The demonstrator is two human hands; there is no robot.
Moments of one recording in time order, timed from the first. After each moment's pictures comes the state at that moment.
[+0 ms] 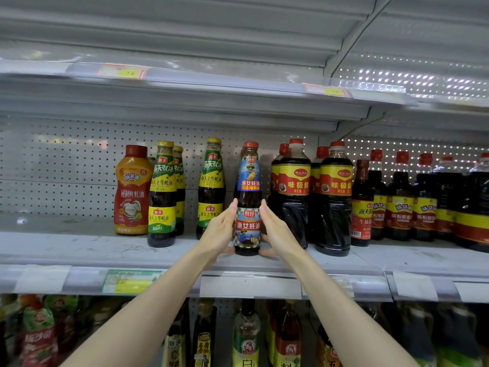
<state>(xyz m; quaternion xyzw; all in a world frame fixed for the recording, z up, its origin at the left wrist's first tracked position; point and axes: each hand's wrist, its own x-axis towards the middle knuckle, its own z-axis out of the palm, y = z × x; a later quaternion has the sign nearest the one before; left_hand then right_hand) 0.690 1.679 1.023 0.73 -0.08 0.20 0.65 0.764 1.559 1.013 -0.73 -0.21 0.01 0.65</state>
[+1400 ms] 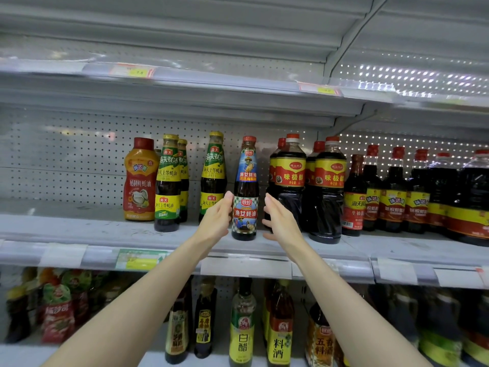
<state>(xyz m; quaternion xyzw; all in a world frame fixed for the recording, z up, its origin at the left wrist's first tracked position) 0.673 1.673 1.021 0.73 -0.01 0.22 0.65 0.731 1.538 1.015 -0.71 -0.22 -0.04 0.66</state>
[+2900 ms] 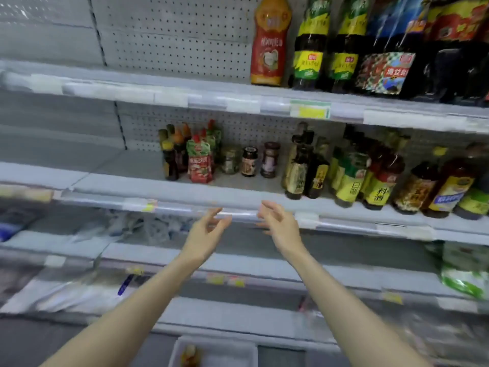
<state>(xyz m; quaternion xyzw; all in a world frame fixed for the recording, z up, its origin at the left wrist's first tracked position) 0.391 1.948 0.753 0.77 0.14 0.14 0.60 0.463 1.785 0.768 -0.75 -0.14 0.06 0.64</state>
